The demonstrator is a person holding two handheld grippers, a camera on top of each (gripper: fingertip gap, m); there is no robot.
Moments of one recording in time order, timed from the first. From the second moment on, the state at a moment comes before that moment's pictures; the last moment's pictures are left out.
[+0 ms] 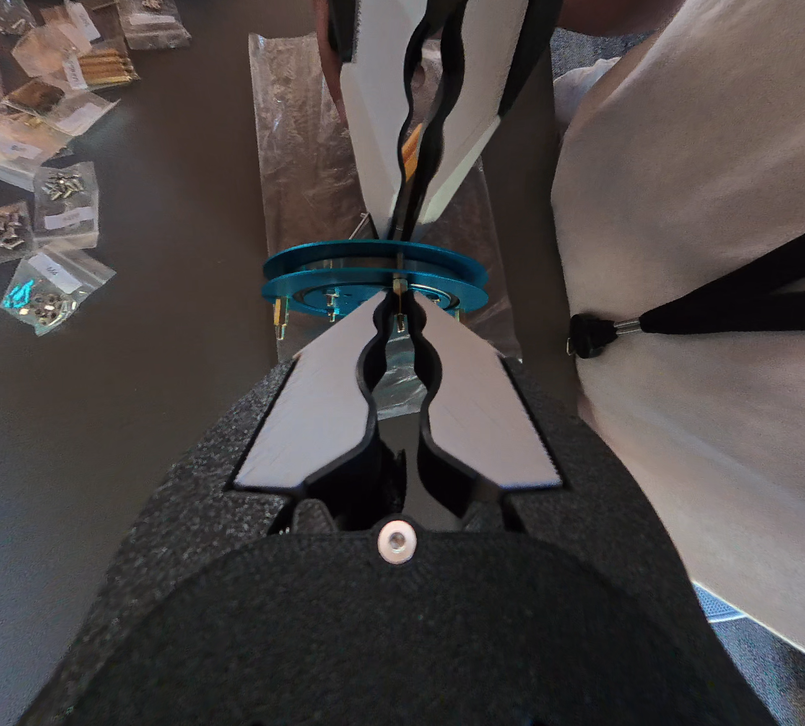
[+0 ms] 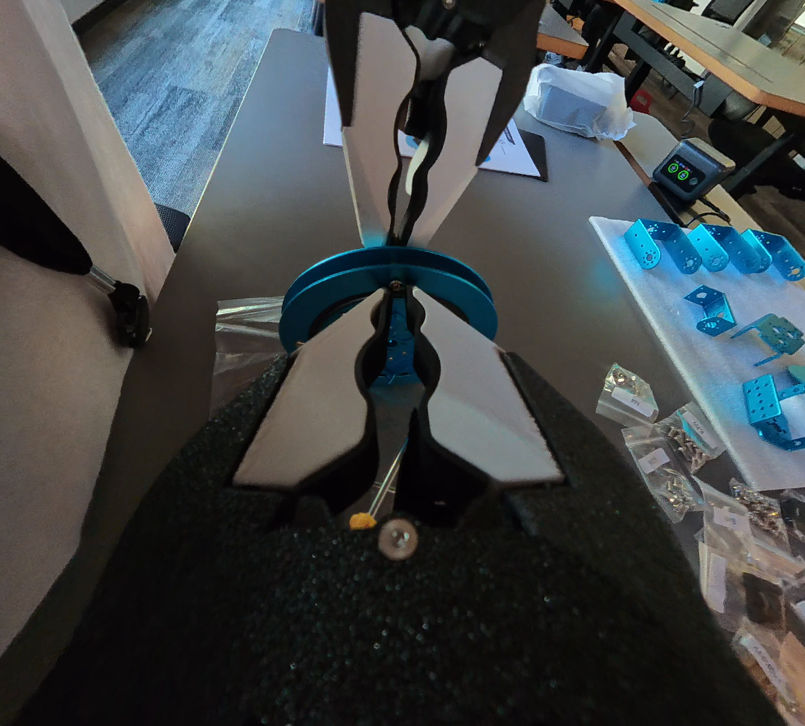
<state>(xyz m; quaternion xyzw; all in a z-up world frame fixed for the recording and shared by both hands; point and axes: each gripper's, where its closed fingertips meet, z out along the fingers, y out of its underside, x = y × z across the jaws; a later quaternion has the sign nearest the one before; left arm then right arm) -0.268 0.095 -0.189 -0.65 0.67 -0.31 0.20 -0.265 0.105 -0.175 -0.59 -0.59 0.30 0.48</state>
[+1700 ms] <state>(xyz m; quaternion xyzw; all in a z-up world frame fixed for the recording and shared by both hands) -0.260 0.107 -0.177 -0.71 0.56 -0.42 0.12 -0.255 0.113 -0.174 -0.61 -0.58 0.31 0.43</state>
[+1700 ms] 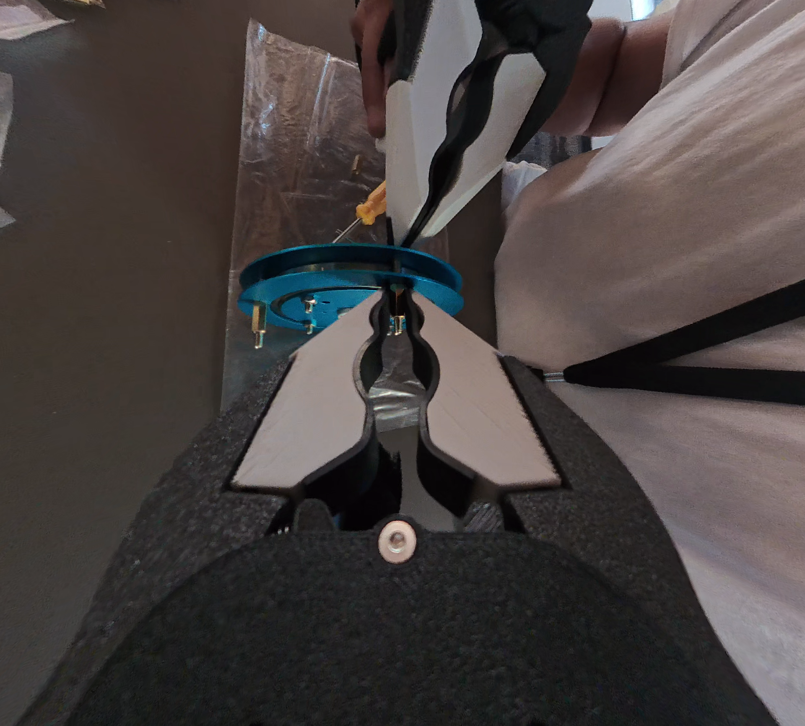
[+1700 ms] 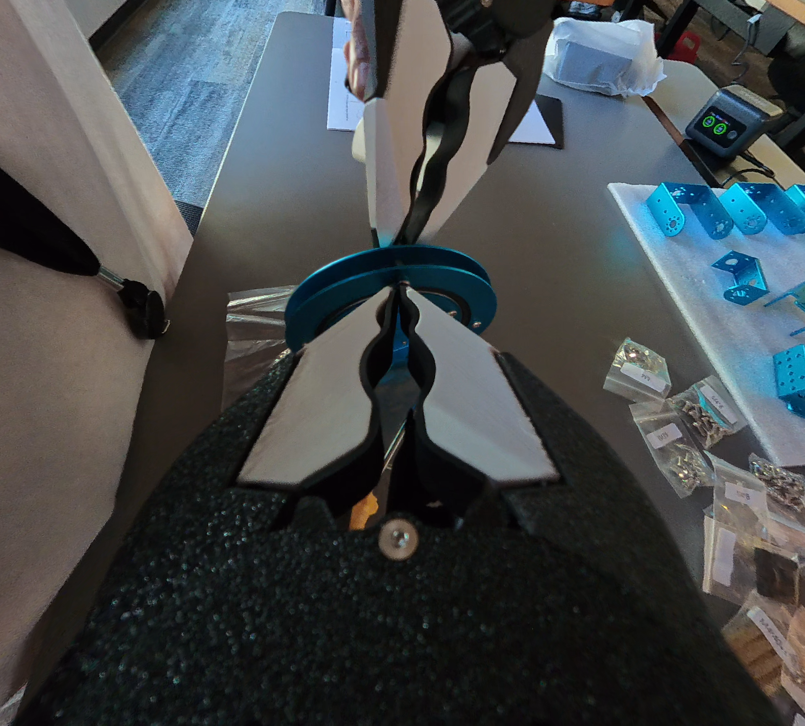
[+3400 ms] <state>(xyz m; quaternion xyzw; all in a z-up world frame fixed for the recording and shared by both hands) -0.264 0.107 -0.172 -0.55 0.66 -0.15 0.49 -0.270 0.108 -0.163 -0.55 -0.54 0.43 0.47</state>
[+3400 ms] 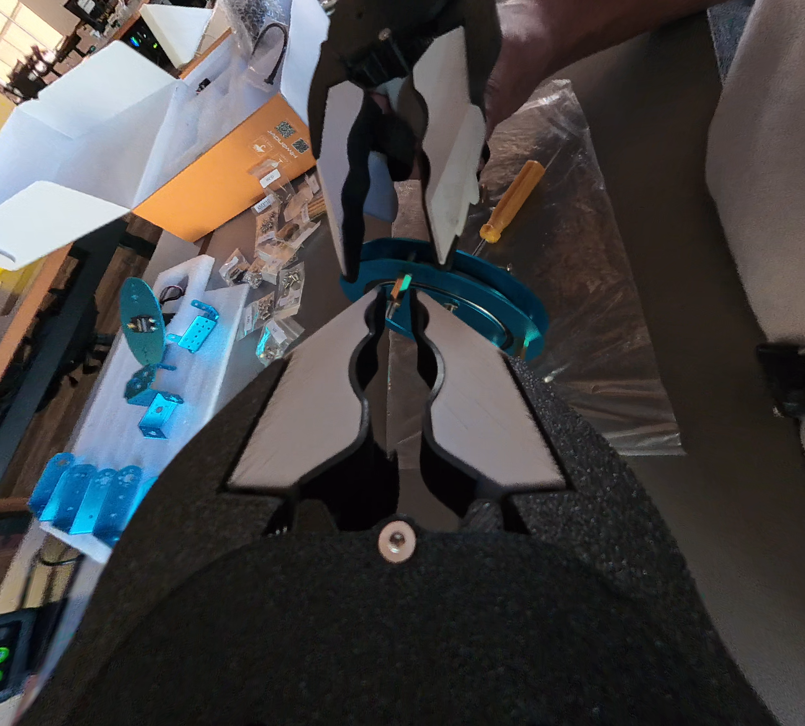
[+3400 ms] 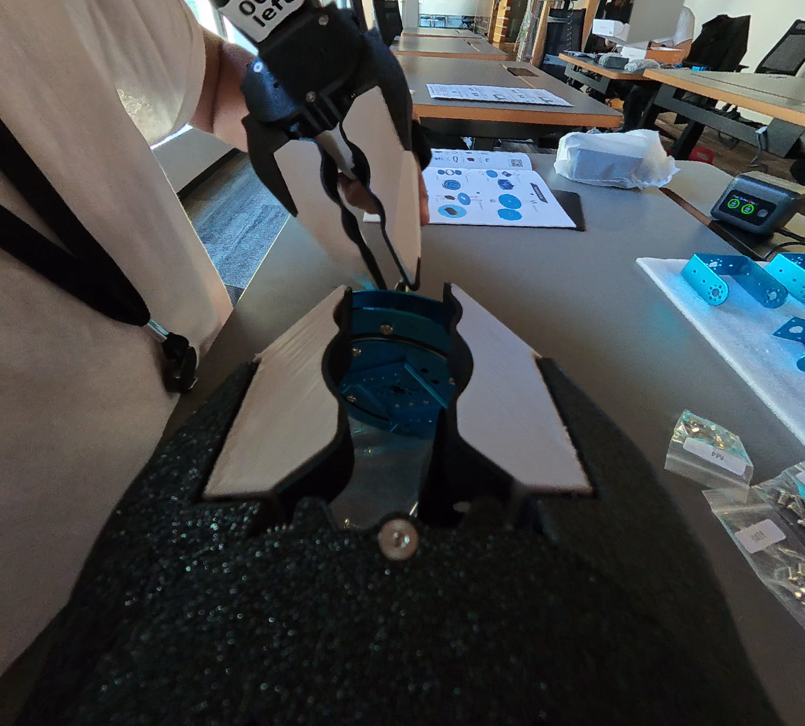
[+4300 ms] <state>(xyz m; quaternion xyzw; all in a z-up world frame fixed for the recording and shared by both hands) -0.266 0.123 -0.172 -0.72 0.32 -0.49 0.37 -0.267 0.108 -0.163 -0.55 -0.53 0.43 0.48</state>
